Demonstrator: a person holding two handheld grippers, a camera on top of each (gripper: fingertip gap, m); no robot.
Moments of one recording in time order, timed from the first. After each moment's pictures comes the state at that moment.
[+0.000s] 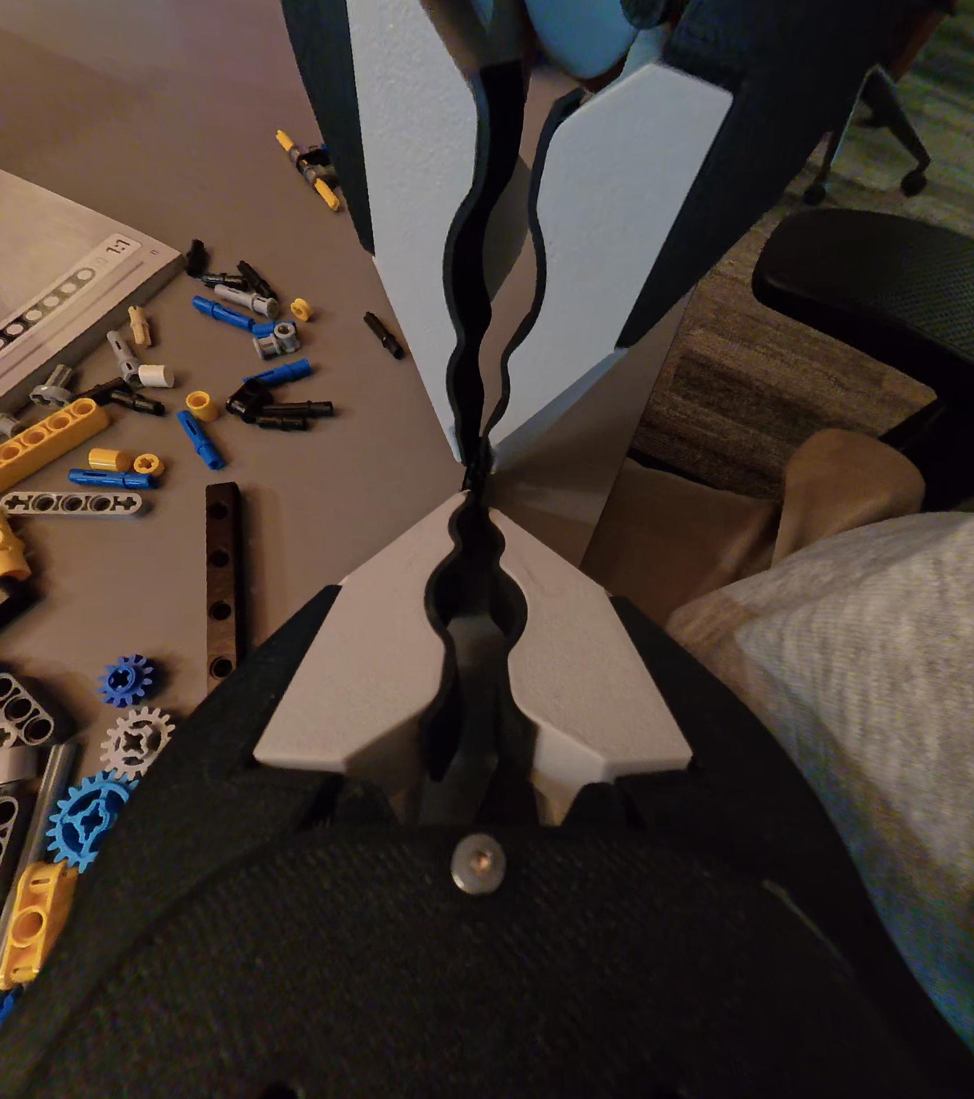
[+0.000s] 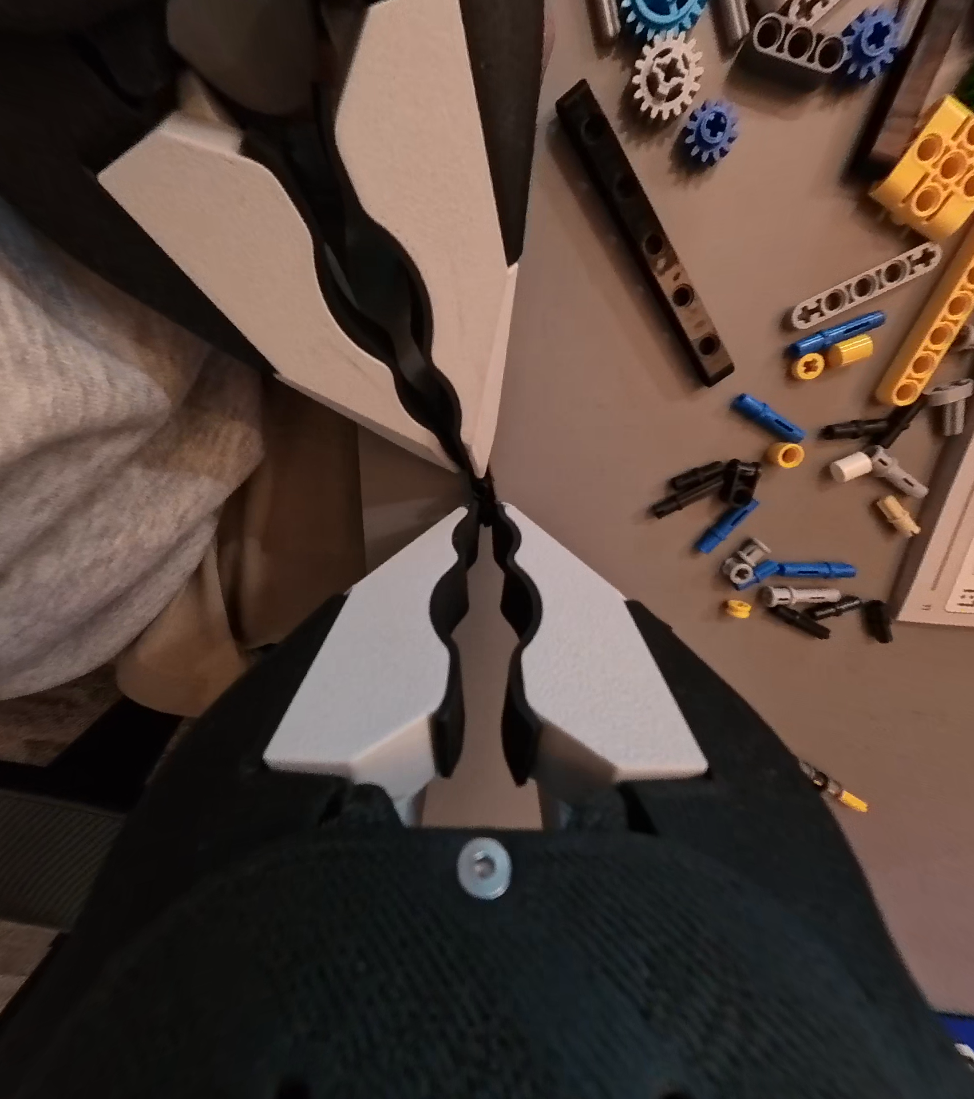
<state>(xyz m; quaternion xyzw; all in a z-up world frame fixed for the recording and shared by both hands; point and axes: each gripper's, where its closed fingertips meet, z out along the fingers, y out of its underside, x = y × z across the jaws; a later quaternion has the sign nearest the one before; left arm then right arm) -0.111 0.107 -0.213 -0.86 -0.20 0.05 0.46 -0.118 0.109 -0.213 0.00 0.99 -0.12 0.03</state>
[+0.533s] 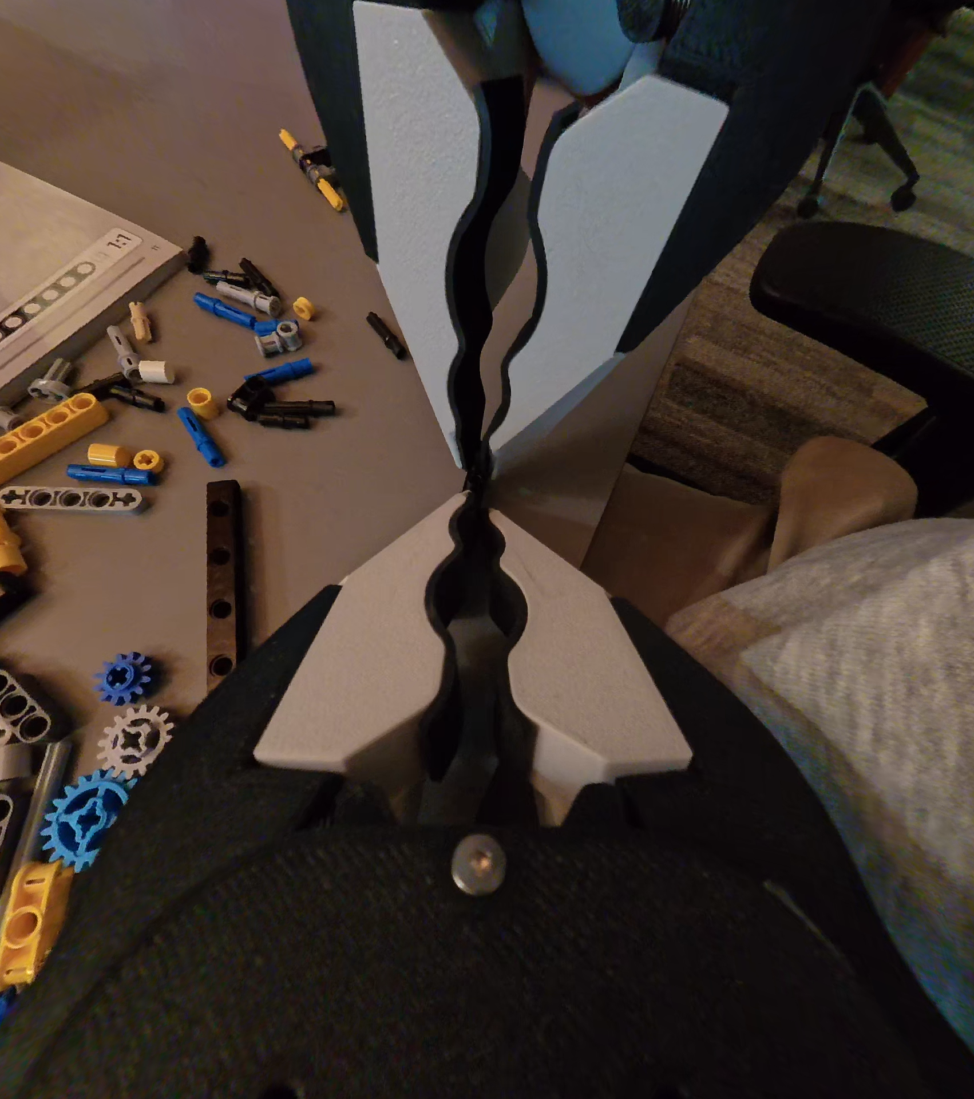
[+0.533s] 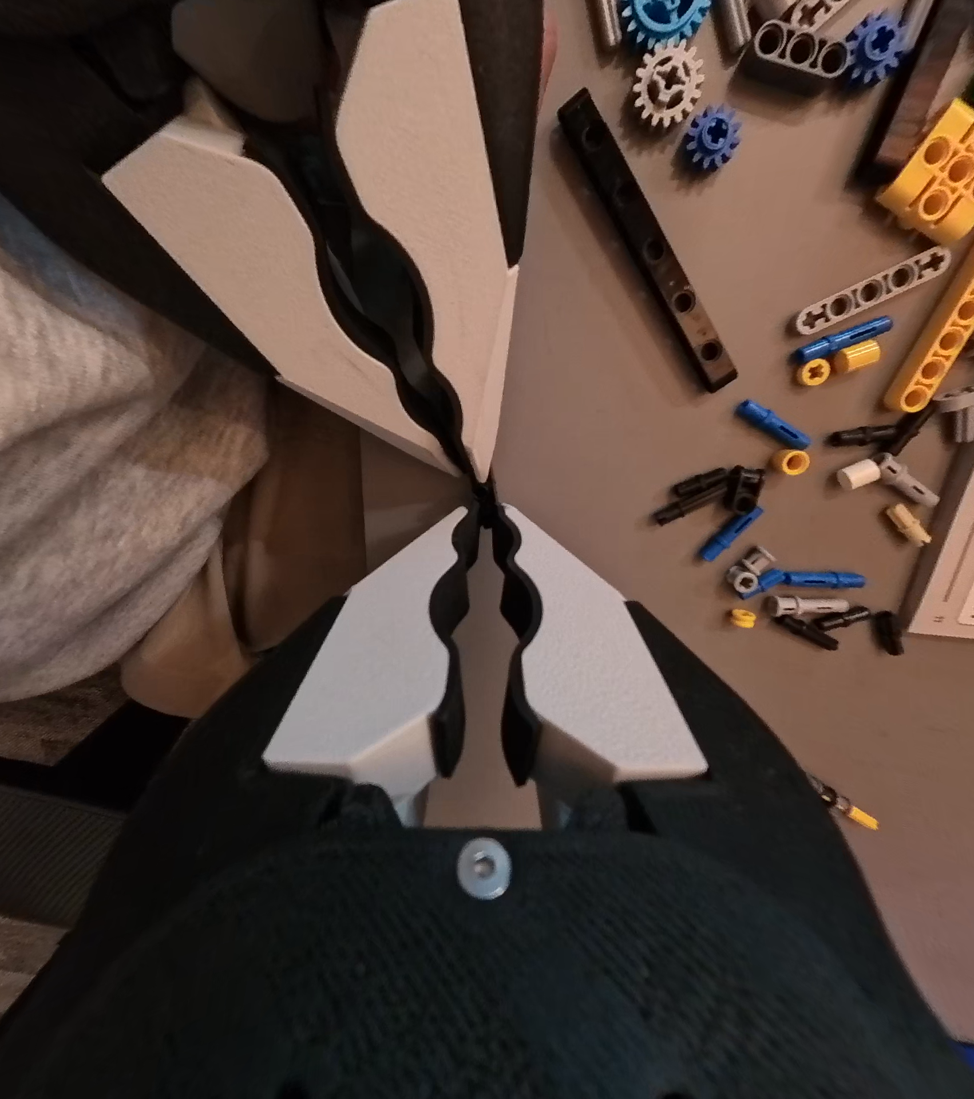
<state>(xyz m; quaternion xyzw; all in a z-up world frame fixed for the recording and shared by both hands) -0.112 0.107 -0.213 -0.86 -0.21 0.04 0.47 -0.118 0.107 -0.213 0.00 0.99 -0.13 0.04</state>
